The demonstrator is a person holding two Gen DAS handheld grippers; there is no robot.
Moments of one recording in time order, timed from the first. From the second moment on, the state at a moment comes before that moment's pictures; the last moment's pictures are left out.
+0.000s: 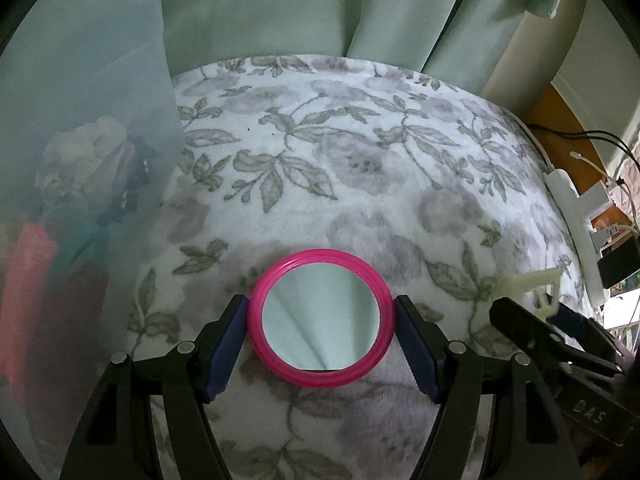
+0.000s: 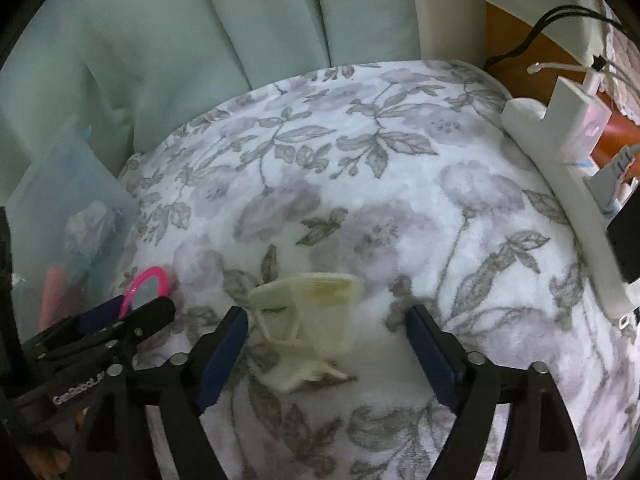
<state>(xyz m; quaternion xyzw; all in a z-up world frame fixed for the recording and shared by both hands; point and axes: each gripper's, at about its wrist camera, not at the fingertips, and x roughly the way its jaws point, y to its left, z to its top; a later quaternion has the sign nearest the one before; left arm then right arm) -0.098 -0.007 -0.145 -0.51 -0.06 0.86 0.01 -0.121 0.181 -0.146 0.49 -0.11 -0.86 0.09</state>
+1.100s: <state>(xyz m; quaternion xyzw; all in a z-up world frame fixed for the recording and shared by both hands) -0.102 -0.011 -0.151 -0.51 -0.08 0.85 0.00 -0.122 0.177 -0.144 0.47 -0.08 -0.88 0.04</state>
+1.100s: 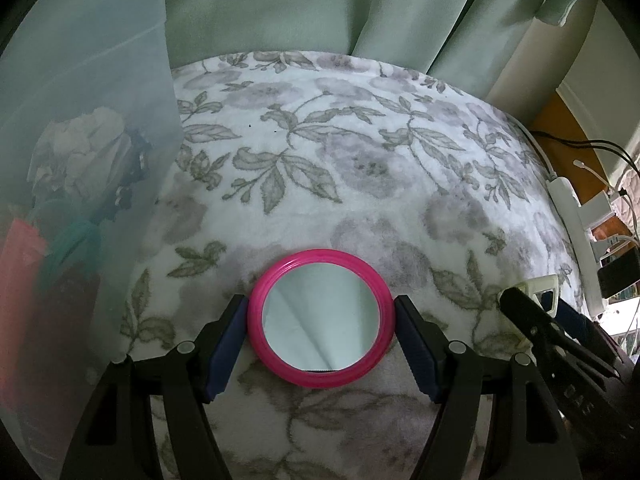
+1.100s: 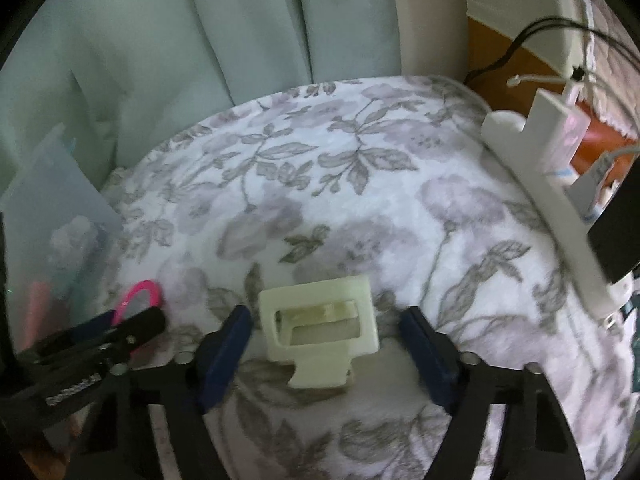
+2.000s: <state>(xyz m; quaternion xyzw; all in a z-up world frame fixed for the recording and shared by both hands) -0.097 -0.010 -0.142 -0.50 -0.09 0.86 0.02 -0.123 0.168 -0.144 0.47 0.00 -0.88 0.00</state>
